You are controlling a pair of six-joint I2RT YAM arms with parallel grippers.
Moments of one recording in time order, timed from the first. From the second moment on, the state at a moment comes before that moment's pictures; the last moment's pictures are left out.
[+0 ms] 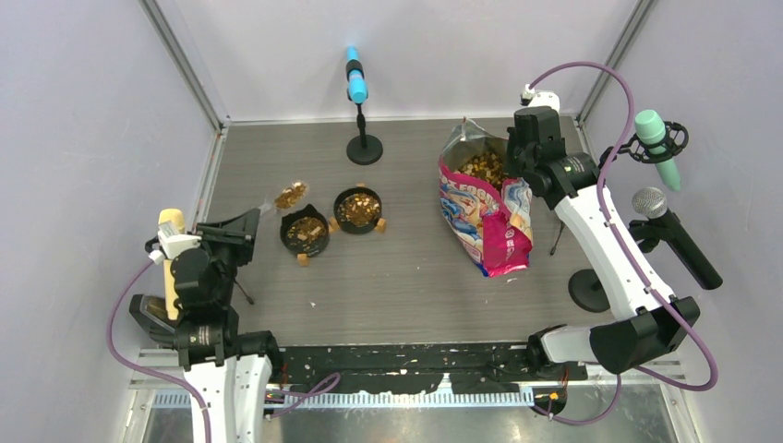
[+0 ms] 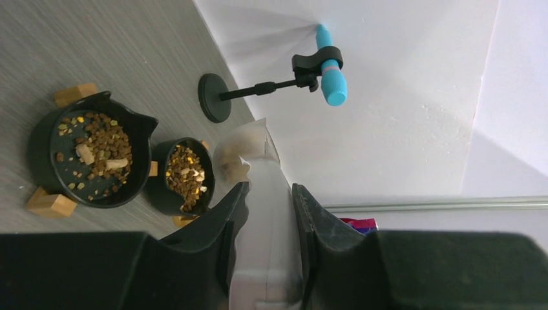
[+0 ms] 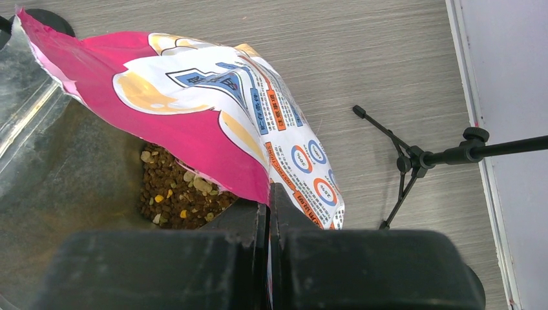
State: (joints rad) left arm 0.15 0.37 0.71 -0.47 0.07 -1.20; right arm 0.33 1.33 1.48 -0.76 0.39 0.26
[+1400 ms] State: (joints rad) left arm 0.13 0.42 0.66 -0.57 -0.07 -1.19; right arm 0.33 1.33 1.48 -0.76 0.39 0.27
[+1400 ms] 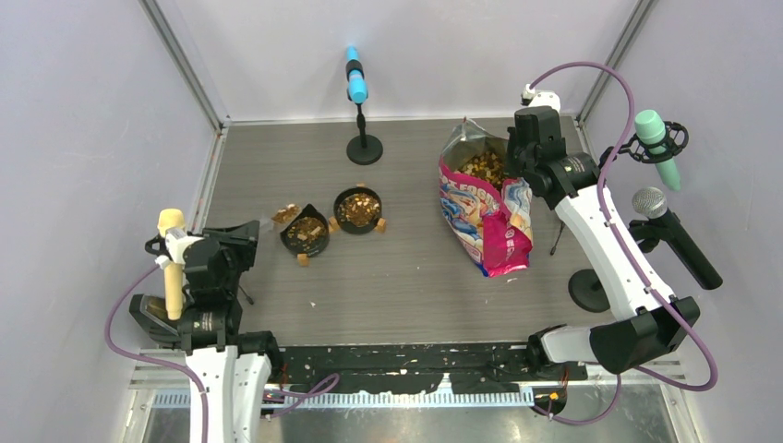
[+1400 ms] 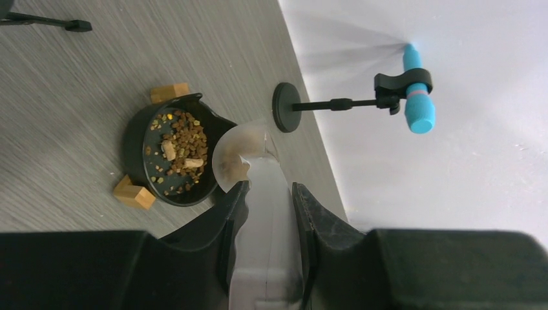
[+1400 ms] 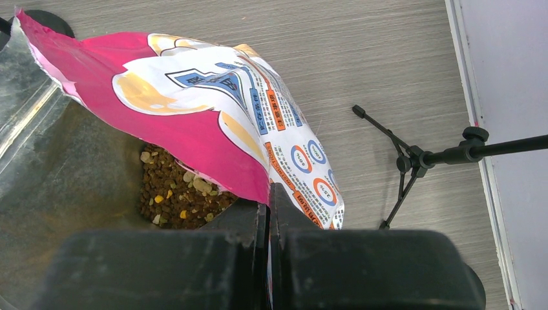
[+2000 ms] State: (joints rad) left arm 0.11 0.48 0.66 -0.60 -0.09 -1.08; right arm 0.33 1.33 1.48 -0.76 0.40 0.27
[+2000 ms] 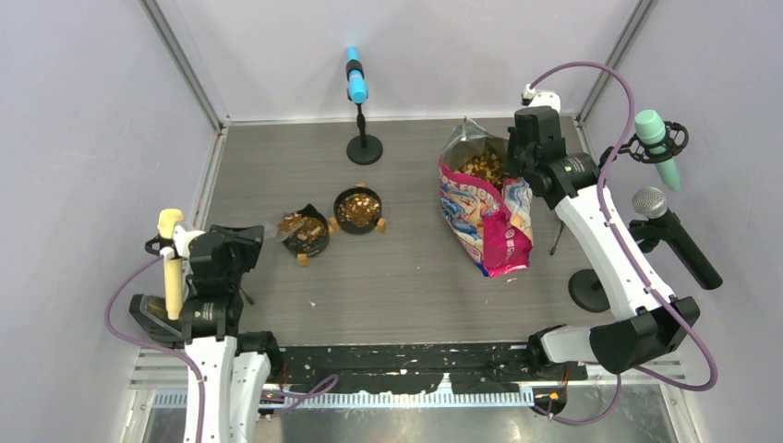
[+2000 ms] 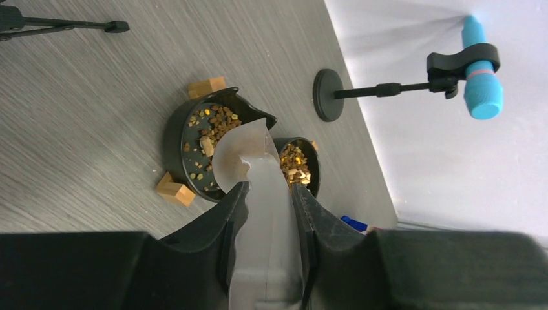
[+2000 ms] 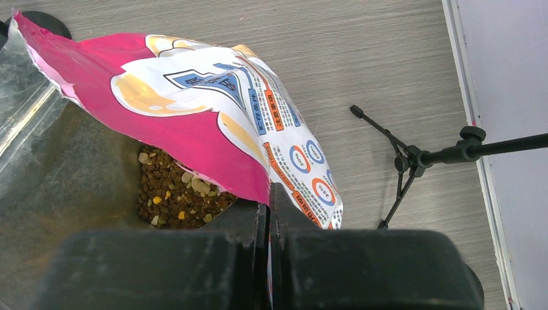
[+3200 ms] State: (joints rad) left arm -0.01 0.68 0.85 -0.66 -0.13 -0.70; right arm 0.32 1.34 1.48 -0.76 0.40 0.27
